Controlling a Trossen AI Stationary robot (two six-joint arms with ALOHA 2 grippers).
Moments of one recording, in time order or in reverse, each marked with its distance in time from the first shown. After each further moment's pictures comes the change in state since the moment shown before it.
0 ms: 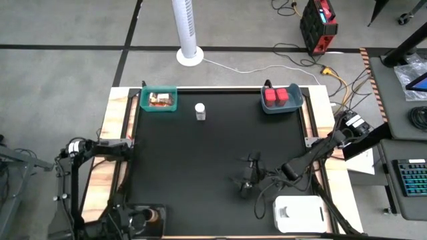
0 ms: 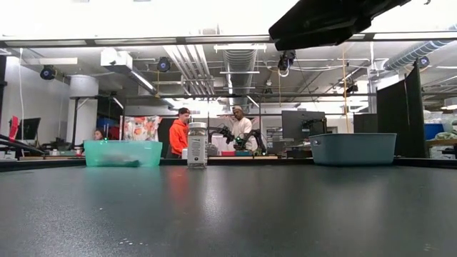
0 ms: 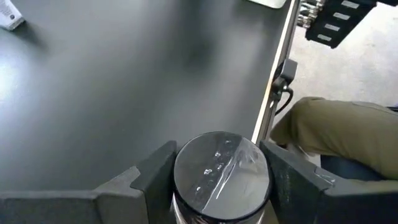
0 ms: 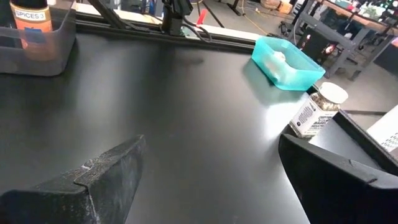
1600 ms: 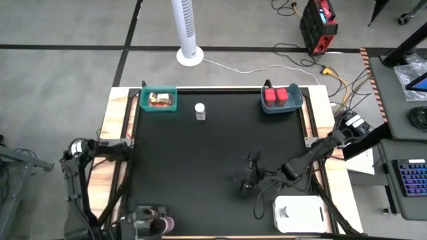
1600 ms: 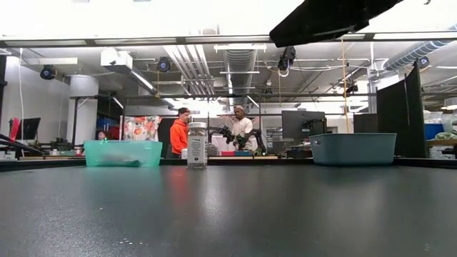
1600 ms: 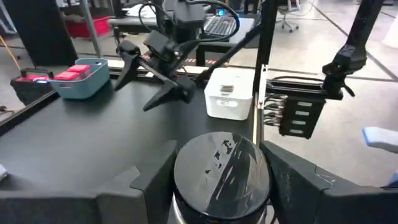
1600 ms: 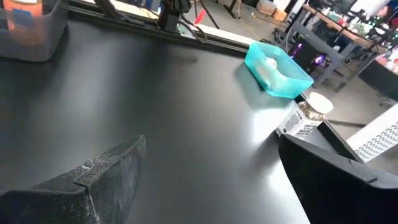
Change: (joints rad) left arm 0.124 0.012 -0.031 0.402 -0.471 0.527; right arm 0.000 -0.002 0.015 -0.029 0.024 -0.083
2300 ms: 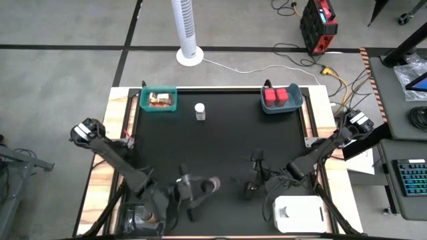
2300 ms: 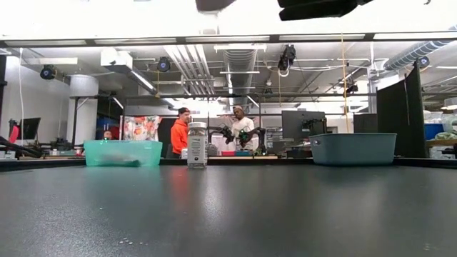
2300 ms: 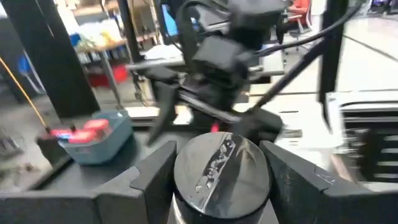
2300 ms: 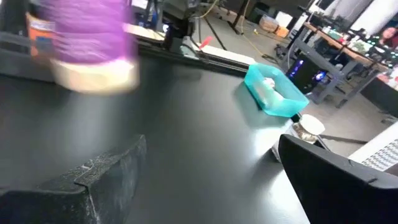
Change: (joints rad) left arm 0.525 -0.204 -0.670 1.499 0.293 1.215; right arm 0.035 -0.065 0.018 -0.015 0.010 -0.060
